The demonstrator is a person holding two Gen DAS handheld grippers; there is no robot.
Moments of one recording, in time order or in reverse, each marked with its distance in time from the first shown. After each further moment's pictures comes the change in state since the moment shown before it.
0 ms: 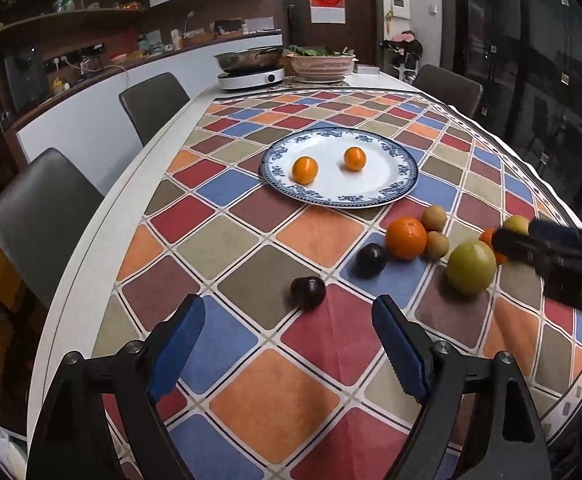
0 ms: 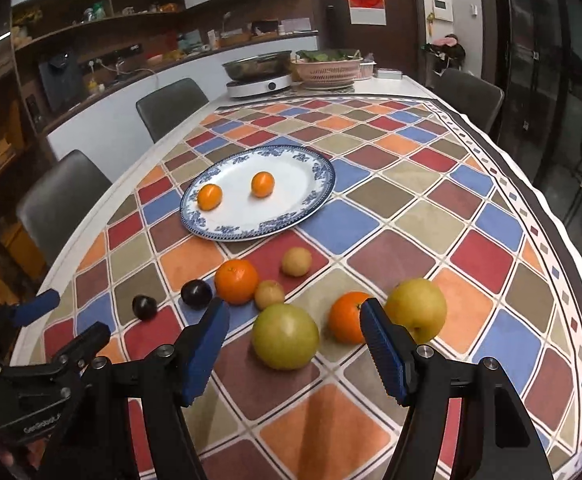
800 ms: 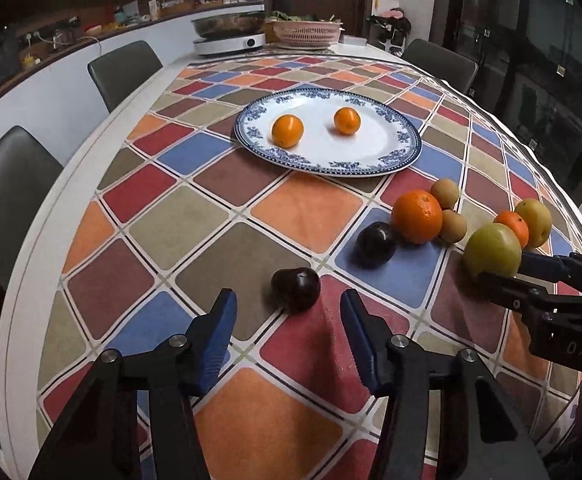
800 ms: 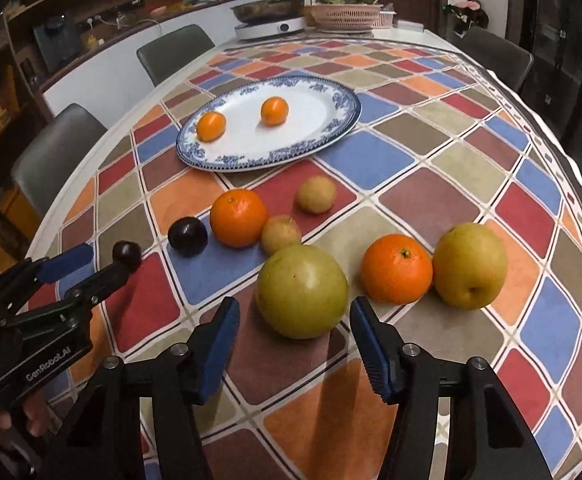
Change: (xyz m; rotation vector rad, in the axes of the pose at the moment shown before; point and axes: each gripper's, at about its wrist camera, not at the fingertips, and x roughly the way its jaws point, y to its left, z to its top) left arm 0.056 -0.001 -0.001 0.010 0.112 -0.102; right arm 0.049 0.006 -0.021 -0.018 0.191 0.032
